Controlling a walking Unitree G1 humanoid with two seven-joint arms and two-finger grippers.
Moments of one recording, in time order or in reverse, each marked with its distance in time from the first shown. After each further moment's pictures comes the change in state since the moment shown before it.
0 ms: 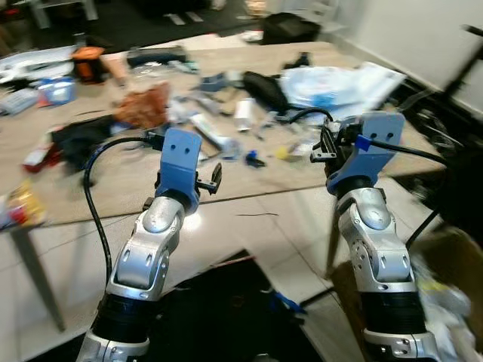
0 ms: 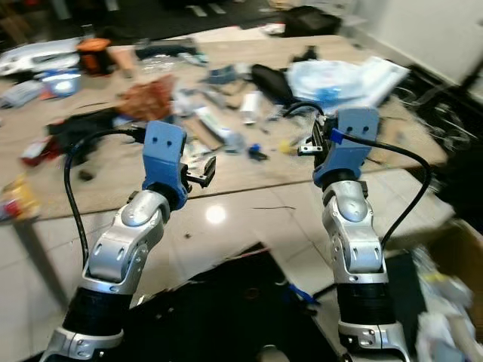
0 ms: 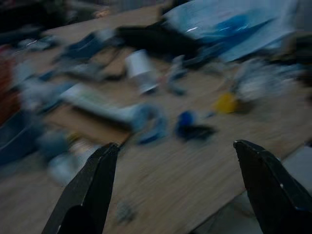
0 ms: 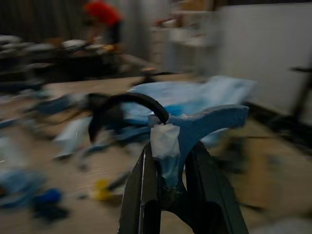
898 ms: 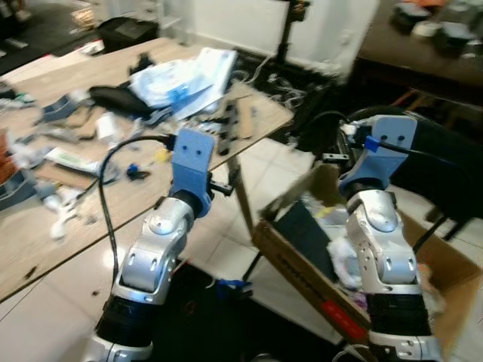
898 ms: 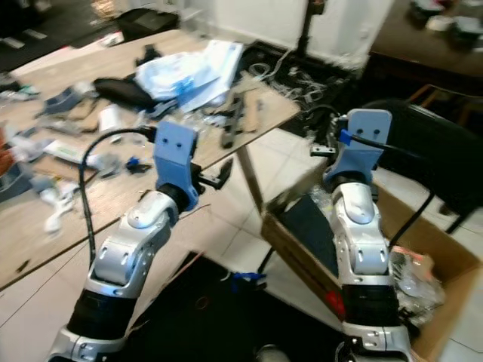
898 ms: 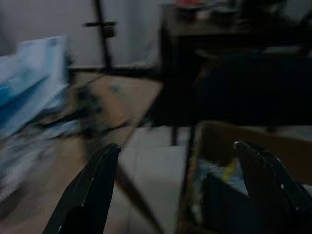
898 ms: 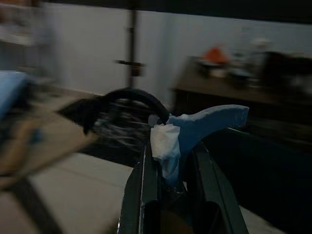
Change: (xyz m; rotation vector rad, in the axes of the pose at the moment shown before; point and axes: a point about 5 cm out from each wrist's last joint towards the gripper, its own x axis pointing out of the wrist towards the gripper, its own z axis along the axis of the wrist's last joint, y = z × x) left arm -0.003 -0.021 0.011 -0.013 -0.086 -0.165; right arm -0.002 -0.018 0.000 -0.093 0.000 -0.130
